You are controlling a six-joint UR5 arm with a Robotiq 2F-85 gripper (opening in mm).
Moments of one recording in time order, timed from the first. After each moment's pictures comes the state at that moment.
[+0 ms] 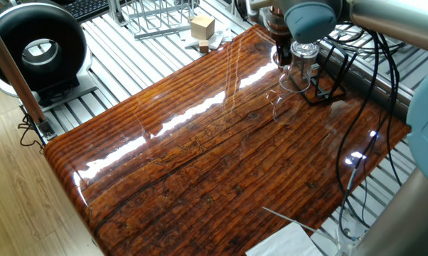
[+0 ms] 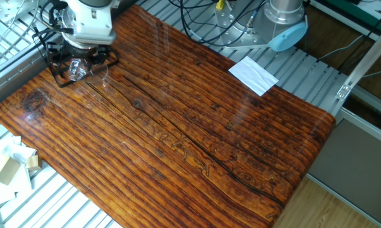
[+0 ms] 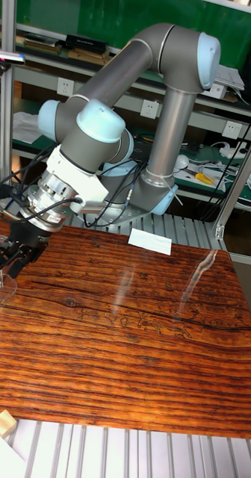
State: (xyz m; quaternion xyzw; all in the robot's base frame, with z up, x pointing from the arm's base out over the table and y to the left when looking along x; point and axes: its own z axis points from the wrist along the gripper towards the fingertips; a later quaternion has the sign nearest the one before) arm 0.563 -0.234 0.096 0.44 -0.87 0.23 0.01
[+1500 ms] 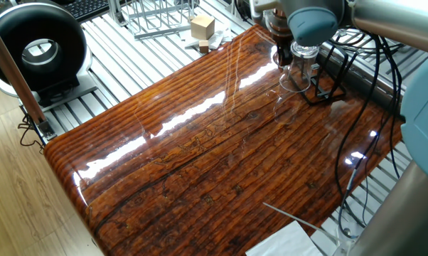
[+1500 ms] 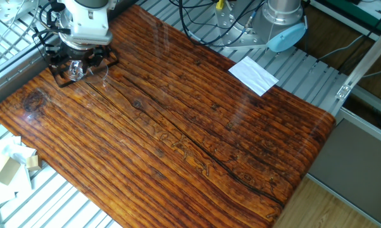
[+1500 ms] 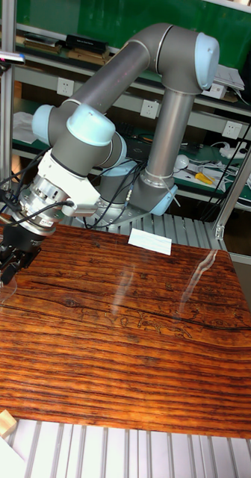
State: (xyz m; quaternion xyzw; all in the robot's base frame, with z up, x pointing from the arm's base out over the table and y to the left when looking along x) arm 0.567 -0.241 0.085 0.44 -0.87 0.22 0.00
